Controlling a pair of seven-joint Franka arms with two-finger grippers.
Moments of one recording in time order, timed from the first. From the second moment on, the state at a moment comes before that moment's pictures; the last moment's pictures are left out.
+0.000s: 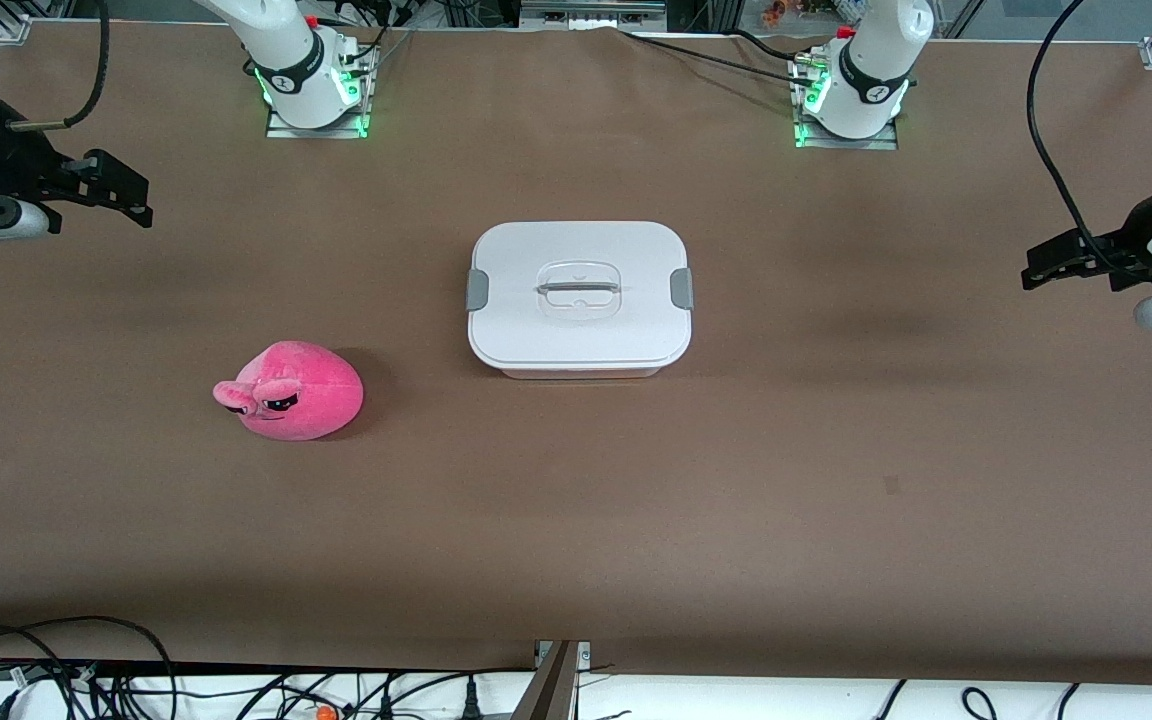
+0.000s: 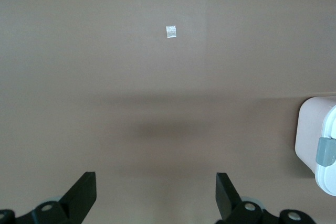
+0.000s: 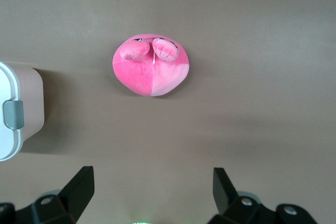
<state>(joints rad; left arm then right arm) 0.00 0.16 0.02 -1.42 -0.01 1.47 -0.01 0.26 -0.02 -0.17 -1.59 -0.02 1.54 0.00</state>
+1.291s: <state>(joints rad) -0.30 0.25 -0.02 -1.42 -0.11 1.45 -0.01 0.26 0.00 -0.17 -1.59 -0.02 1.55 0.00</state>
